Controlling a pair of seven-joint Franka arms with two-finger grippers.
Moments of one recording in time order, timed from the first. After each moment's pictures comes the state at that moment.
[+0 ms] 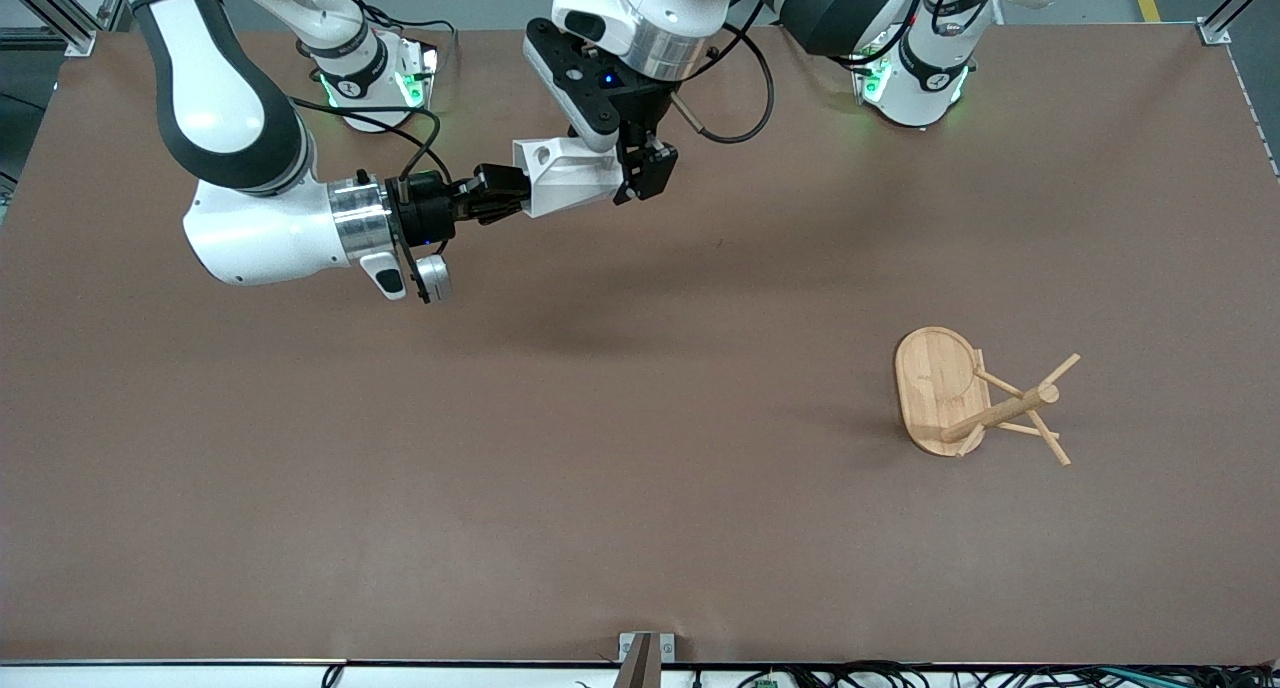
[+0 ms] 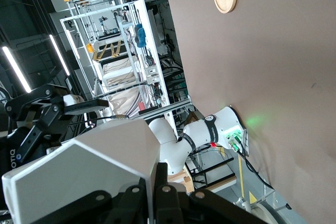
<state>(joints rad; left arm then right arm) -0.73 0.30 -0.14 -1.34 -0.15 1.98 0.17 -0.01 0.15 0.35 -1.95 1.35 1.70 -0.23</state>
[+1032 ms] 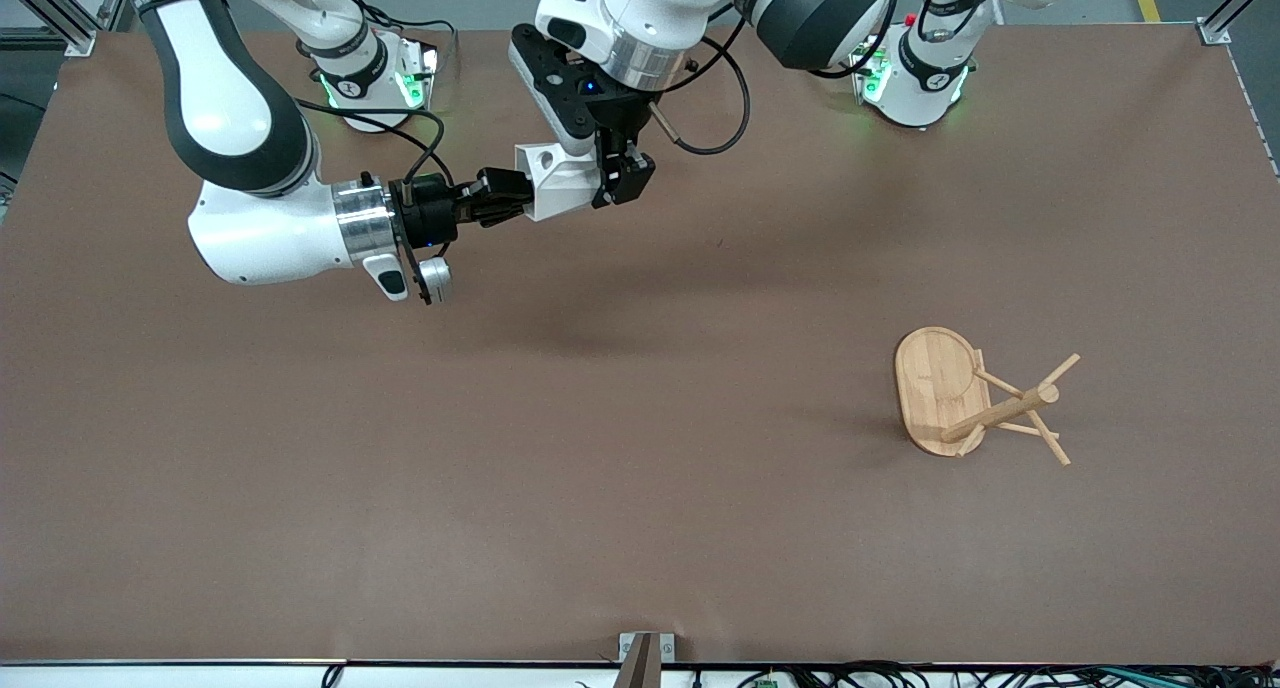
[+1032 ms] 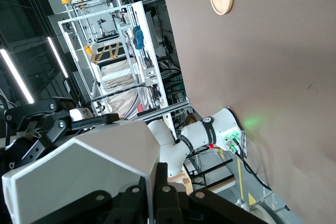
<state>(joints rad) -0.74 0.32 -0.15 -1.34 -0.14 2.00 0.20 -0.01 0.15 0.36 -1.96 1.35 1.71 -0.23</state>
